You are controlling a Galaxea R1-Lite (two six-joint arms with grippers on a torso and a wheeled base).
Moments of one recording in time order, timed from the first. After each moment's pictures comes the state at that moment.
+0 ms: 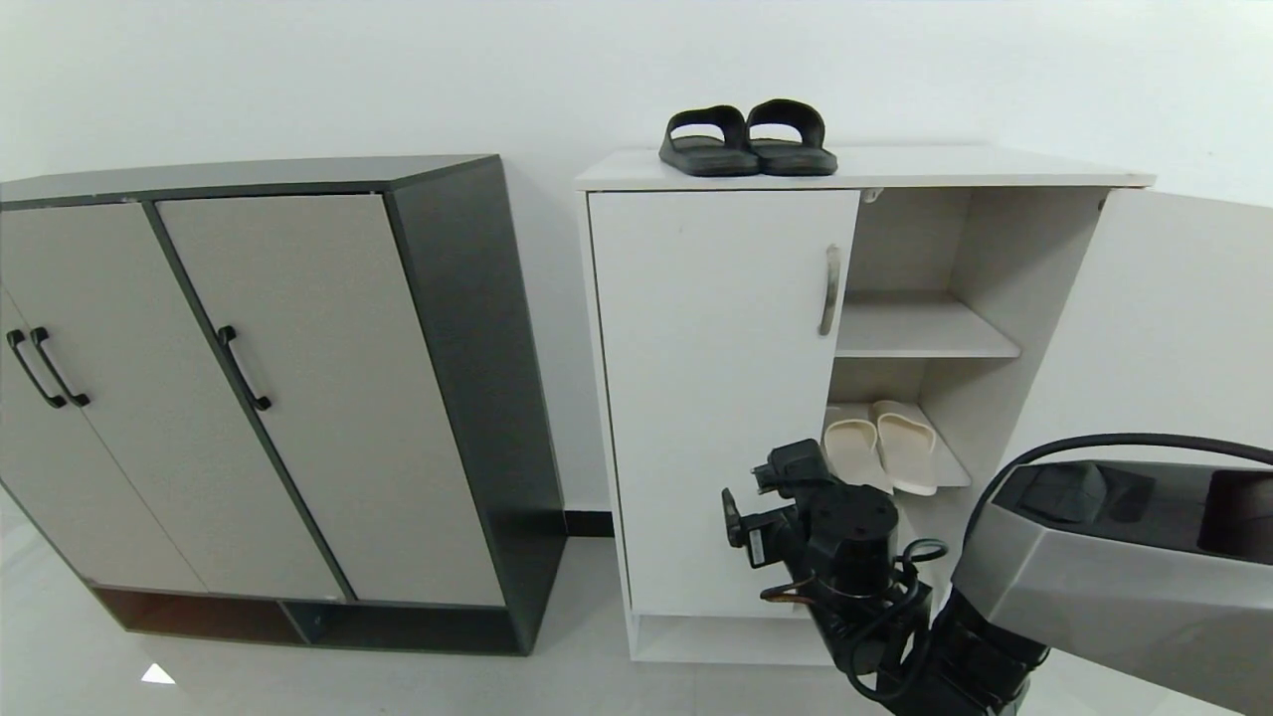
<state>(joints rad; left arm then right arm) 0.00 0.00 0.00 0.00 0.01 -0.01 0.74 2.28 -0.79 -1.40 -0.56 -0.08</state>
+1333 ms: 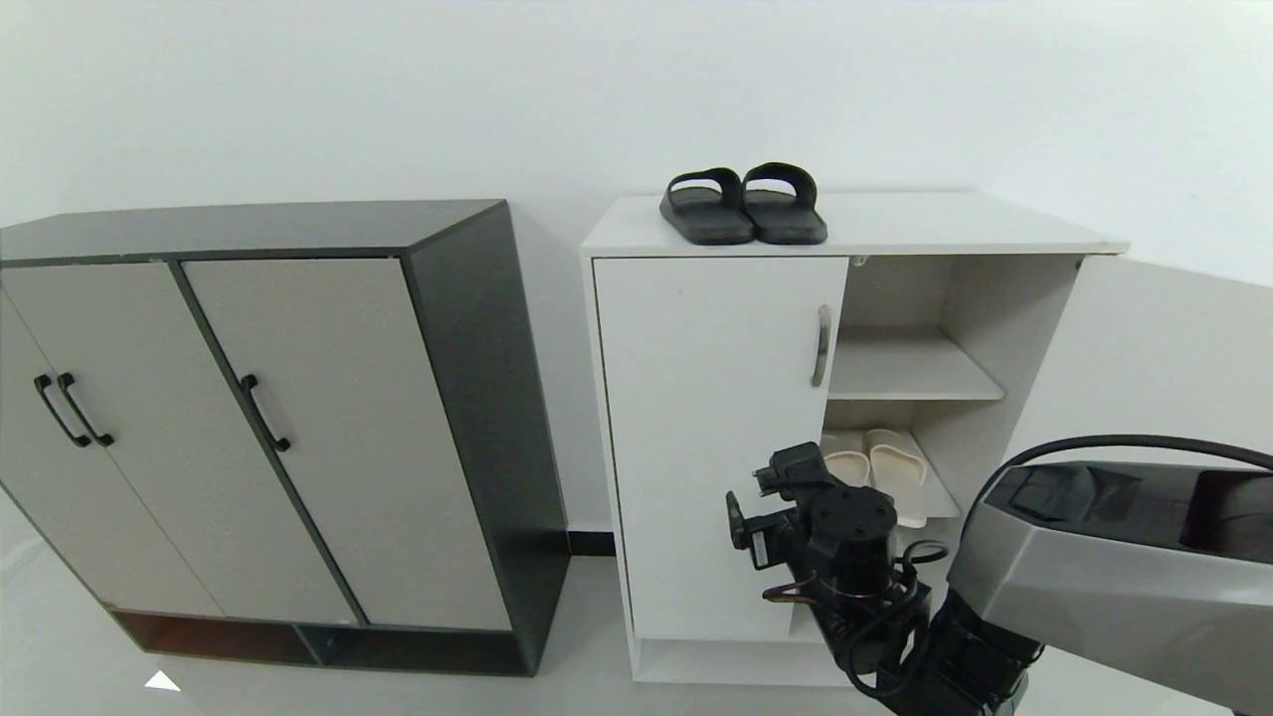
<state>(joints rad) 0.00 0.00 0.00 0.00 0.01 -0.01 0.74 2.30 -0.79 -1.40 -0.56 -0.08</state>
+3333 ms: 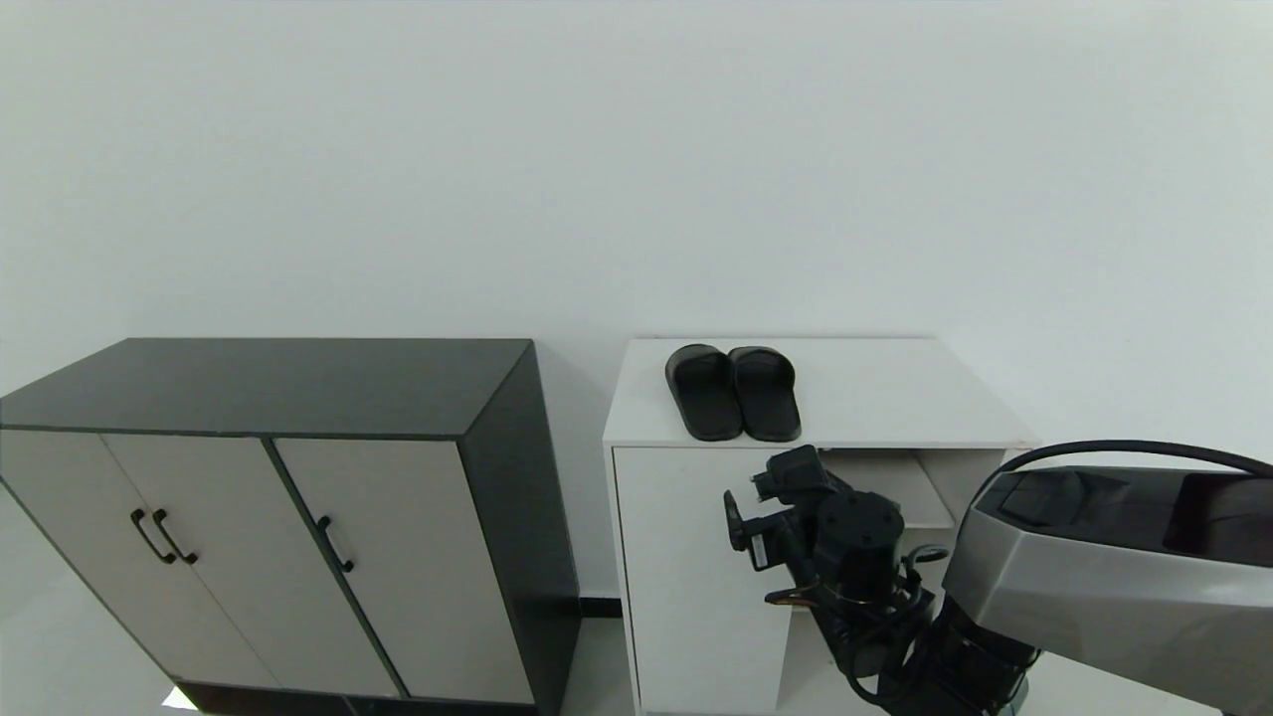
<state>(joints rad) 0.00 0.00 0.00 0.00 0.01 -0.01 0.73 2.31 -0.77 -1.48 -0.53 -0.14</state>
